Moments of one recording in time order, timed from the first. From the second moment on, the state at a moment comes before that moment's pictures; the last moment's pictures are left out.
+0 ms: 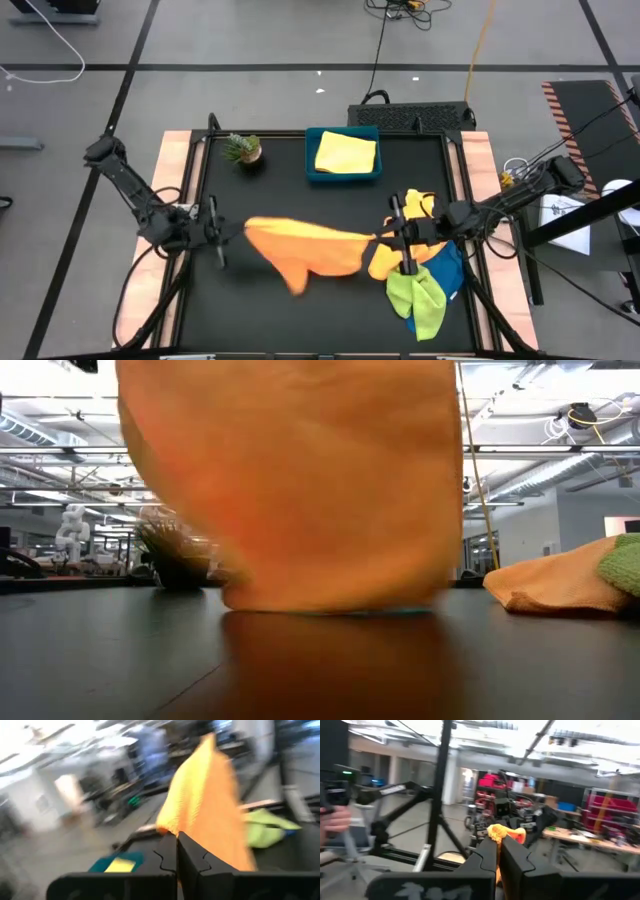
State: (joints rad) left arm -0.81 0.72 0.32 0.58 -1.01 0.42; right arm 0.40 1.09 0.59 0.74 0.22 -0.20
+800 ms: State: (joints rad) left arm -0.89 0.72 0.32 0.85 -1.13 0.30; right arm 0.30 1.06 0.59 0.71 0.27 0.08
